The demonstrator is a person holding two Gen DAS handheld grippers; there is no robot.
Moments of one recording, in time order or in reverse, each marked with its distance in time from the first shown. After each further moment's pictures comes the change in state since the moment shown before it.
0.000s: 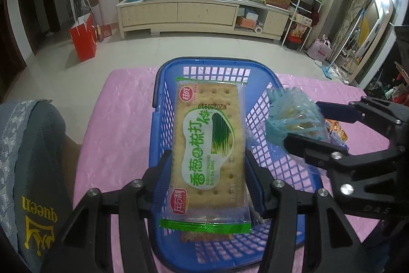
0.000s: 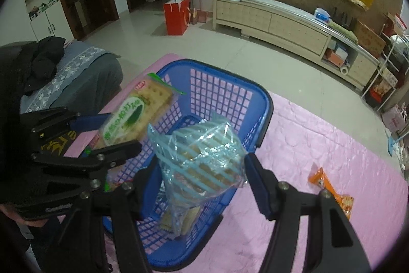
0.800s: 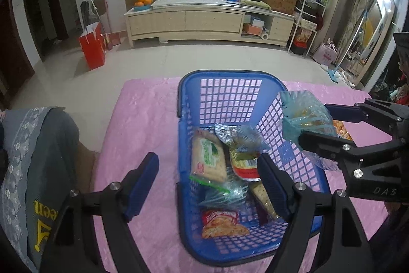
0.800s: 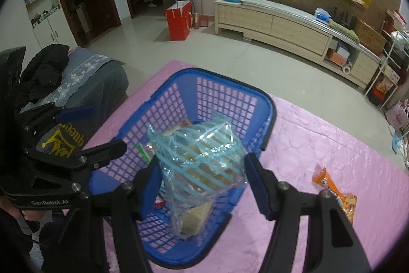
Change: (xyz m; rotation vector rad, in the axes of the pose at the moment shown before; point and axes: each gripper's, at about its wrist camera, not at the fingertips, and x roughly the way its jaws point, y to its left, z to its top) left arm -0.033 0.019 -0.003 0.012 -0.047 0.055; right arm -0.014 0.009 0.009 0.023 -0.019 0.033
